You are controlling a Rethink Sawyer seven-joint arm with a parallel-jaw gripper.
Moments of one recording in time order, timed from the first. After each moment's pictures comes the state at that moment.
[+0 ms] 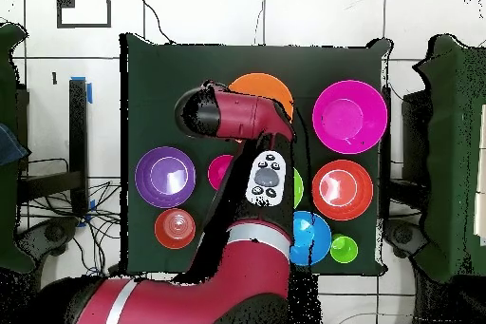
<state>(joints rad) -0.01 -0.41 -0.18 1.30 0.07 0.40 2.08</state>
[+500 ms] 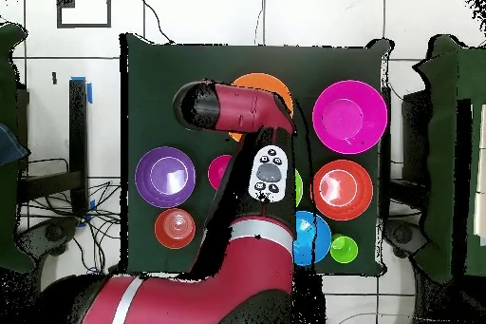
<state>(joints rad) -0.02 -0.41 -0.15 1.27 0.07 0.49 2.08</state>
